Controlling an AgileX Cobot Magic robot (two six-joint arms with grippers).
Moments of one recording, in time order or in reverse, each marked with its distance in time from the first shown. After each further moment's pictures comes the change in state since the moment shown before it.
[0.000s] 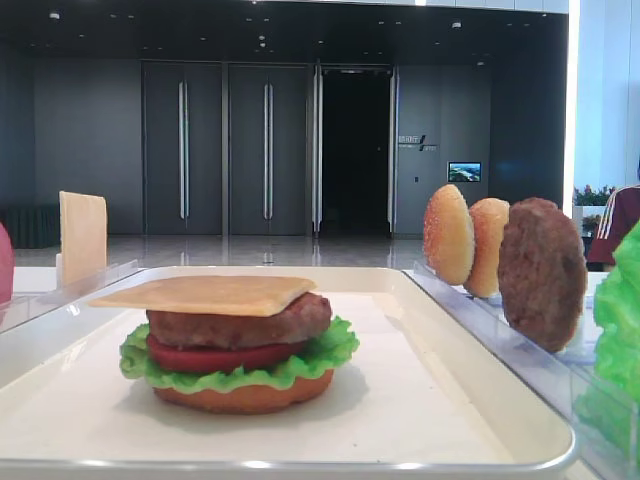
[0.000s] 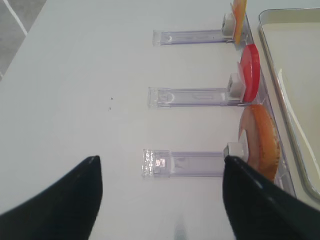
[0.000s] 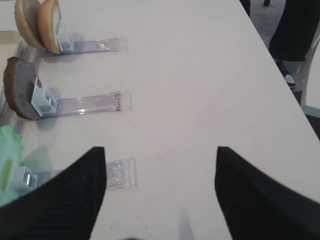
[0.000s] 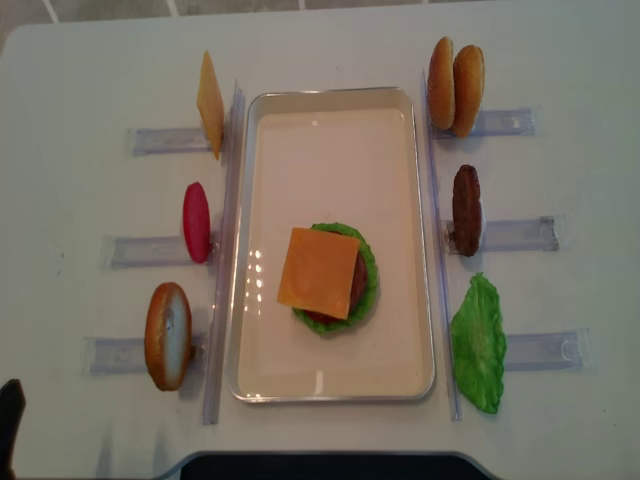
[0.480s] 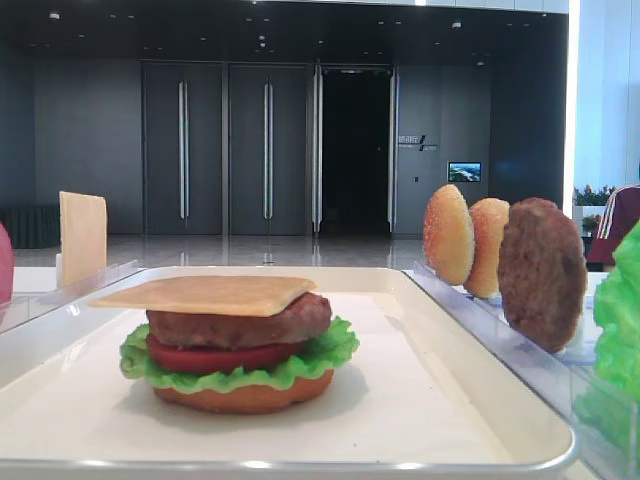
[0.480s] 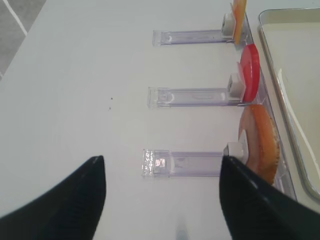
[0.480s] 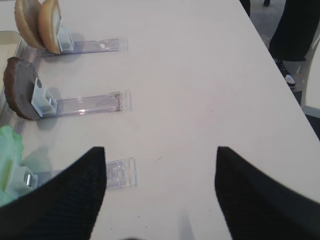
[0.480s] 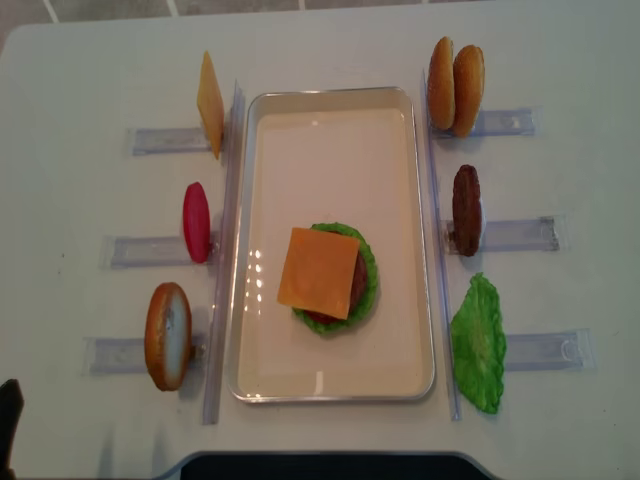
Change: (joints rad) left arm 0.000 0.000 0.000 -0.001 0.000 0.000; right arm 0.000 0.000 0.000 0.000 0.000 0.000
